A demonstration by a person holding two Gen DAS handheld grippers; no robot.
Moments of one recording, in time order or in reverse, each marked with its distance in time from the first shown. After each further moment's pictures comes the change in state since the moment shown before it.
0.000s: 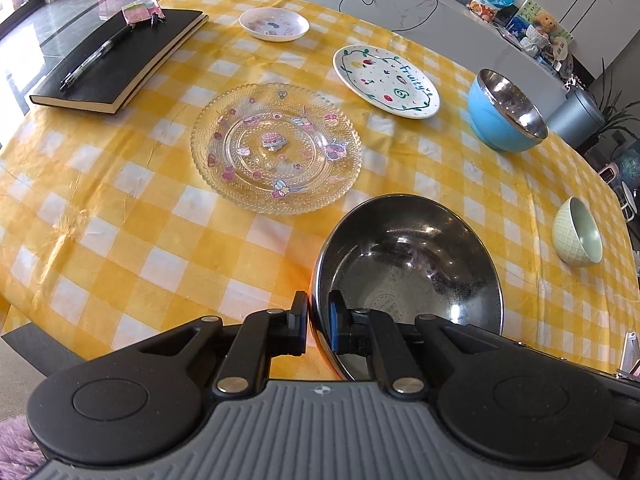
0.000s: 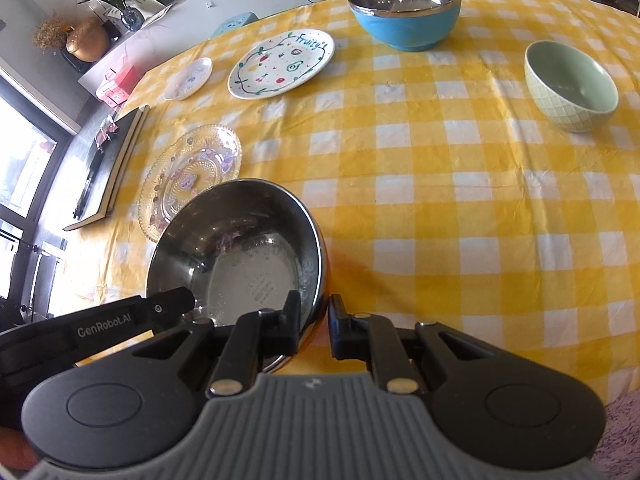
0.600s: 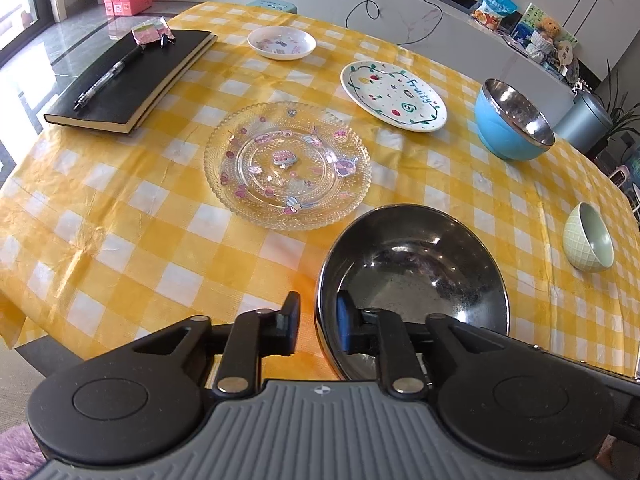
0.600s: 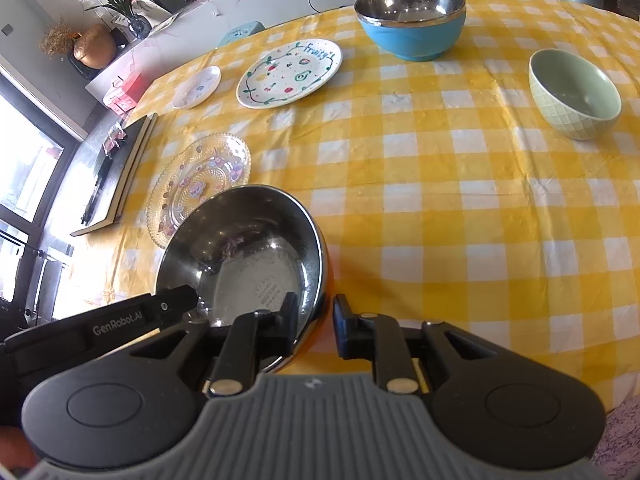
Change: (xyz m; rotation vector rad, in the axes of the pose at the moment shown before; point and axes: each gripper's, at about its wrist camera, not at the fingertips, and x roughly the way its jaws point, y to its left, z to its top) left arm -0.008 -0.004 -0.001 0.019 -0.057 0.047; right arm -0.010 0.001 -0.001 -0.005 -0.042 0.026
